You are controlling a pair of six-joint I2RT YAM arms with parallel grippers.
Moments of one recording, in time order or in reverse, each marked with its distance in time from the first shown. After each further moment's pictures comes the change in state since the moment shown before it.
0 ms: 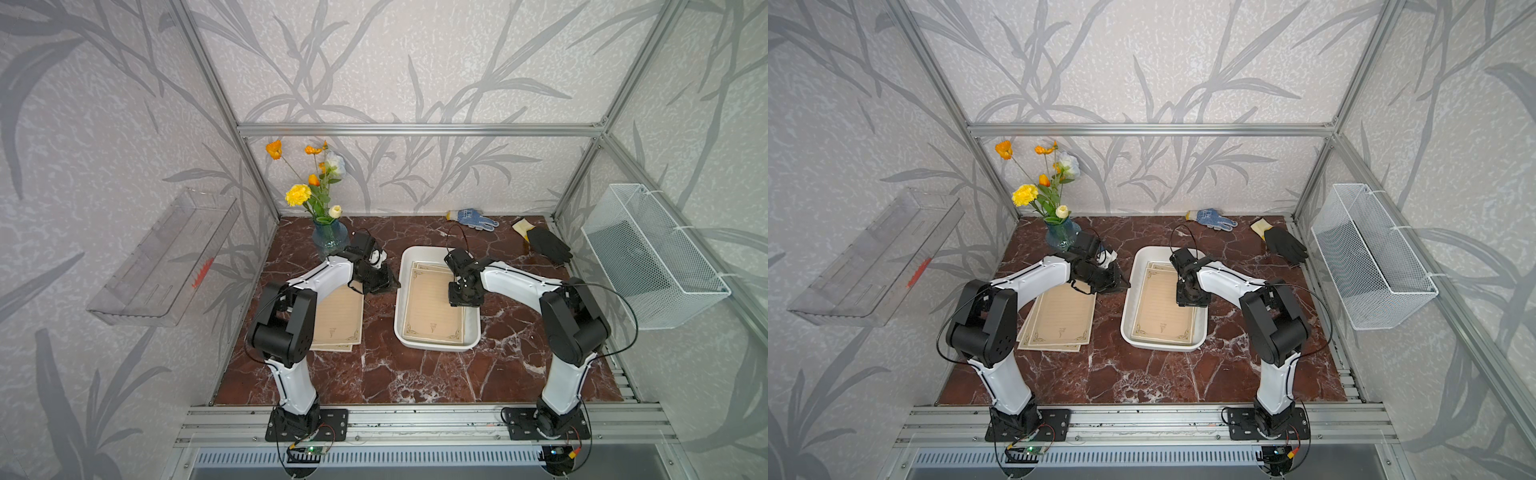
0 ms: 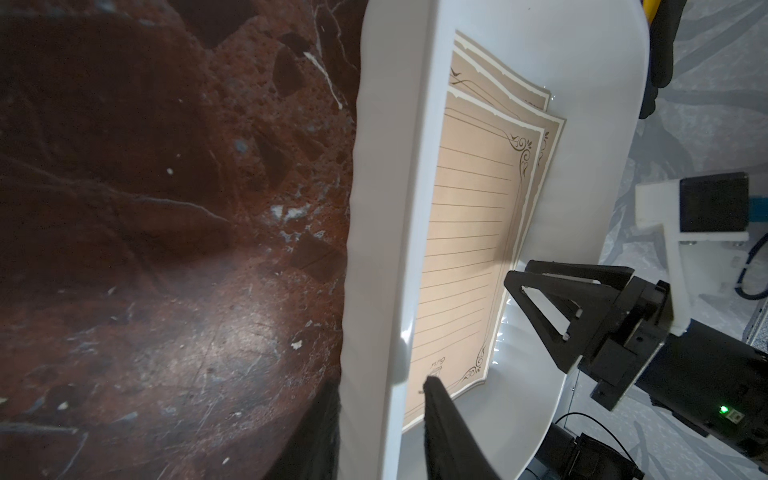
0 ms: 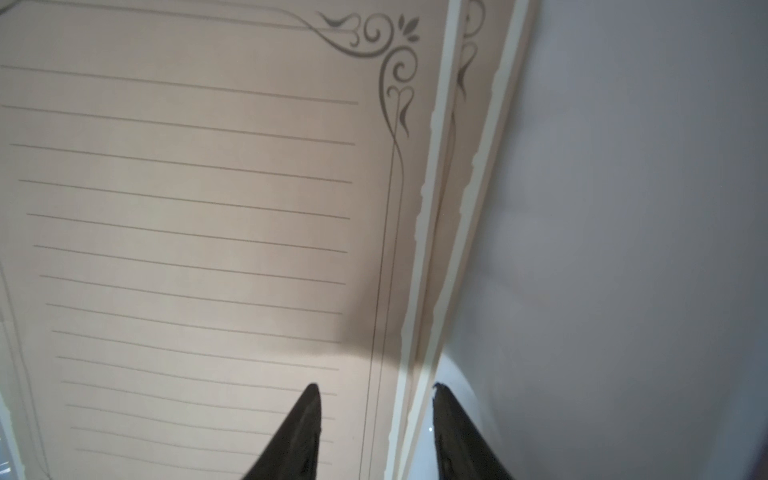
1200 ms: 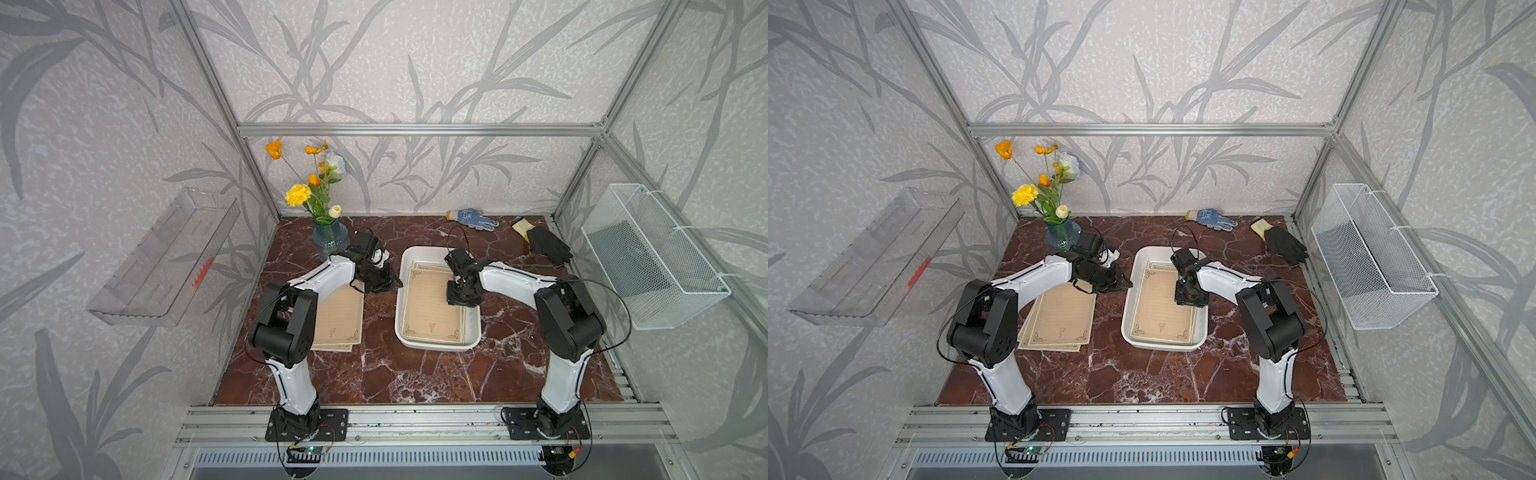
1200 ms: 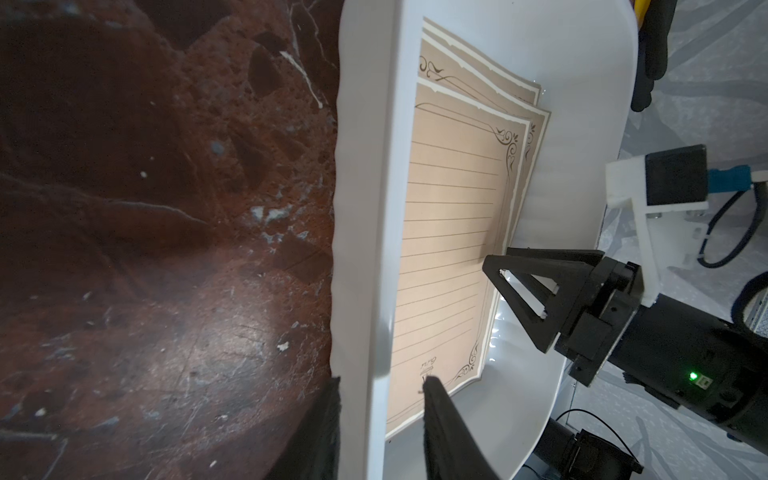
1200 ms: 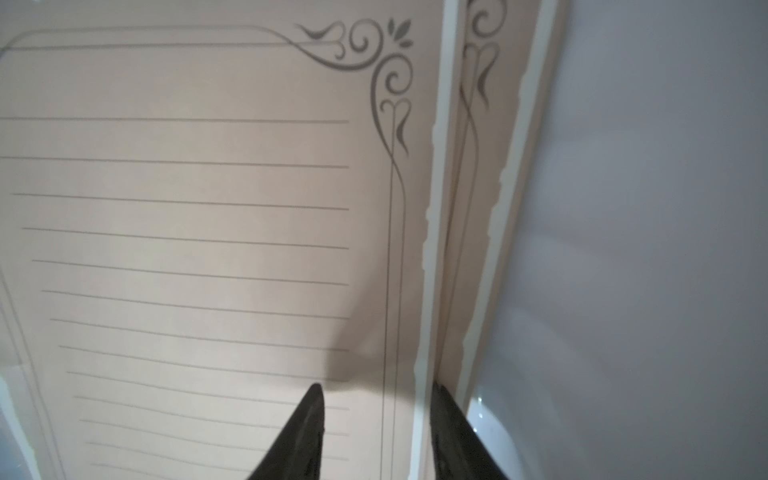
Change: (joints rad) left arm -0.017 0.000 0.012 -0.002 -0.002 0.001; right arm -0.017 0.033 -0.013 0.078 -0.060 0.064
